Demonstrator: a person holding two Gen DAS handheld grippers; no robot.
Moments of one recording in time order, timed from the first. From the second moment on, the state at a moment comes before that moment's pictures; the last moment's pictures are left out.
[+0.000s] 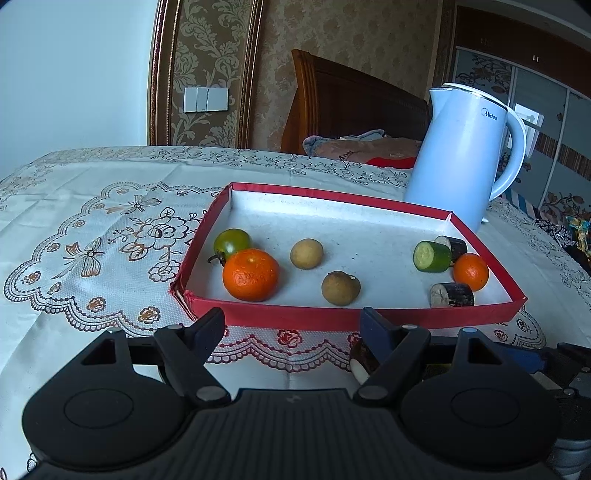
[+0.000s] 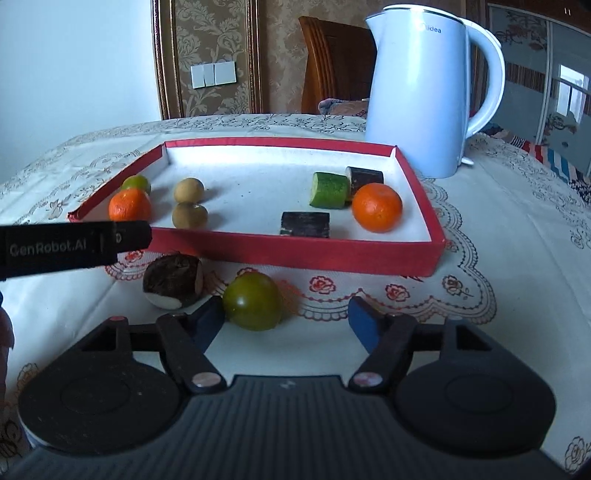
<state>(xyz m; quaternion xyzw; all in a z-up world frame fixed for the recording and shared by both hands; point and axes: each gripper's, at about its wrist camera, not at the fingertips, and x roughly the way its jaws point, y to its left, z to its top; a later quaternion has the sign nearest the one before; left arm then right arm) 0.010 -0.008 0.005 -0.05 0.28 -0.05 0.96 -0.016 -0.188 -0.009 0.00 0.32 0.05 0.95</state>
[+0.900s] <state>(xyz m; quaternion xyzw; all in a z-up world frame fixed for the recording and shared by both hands) 0.007 -0.047 -0.005 0.01 0.29 -0.11 0.95 -0.022 -0.235 -0.011 0.06 0.30 -0.01 0.95</state>
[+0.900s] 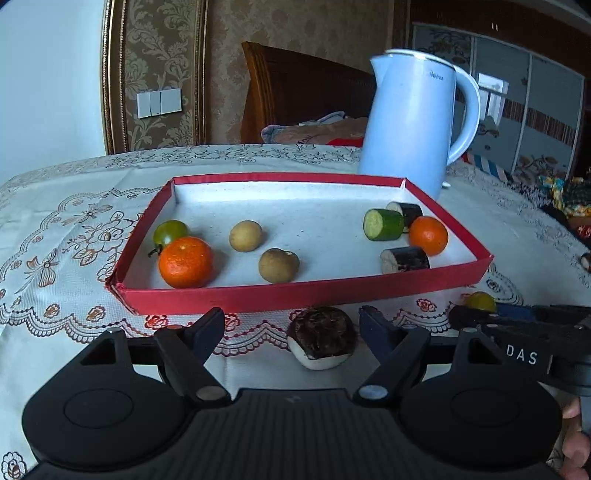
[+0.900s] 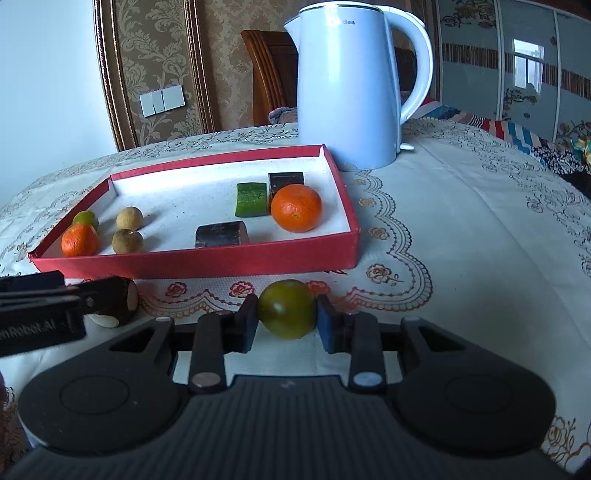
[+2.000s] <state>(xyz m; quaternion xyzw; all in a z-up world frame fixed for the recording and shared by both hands) 0.017 -0.044 -0.014 0.03 0.32 -0.06 0.94 -0.020 -0.225 -0.011 0.04 0.31 -0.01 0.95</state>
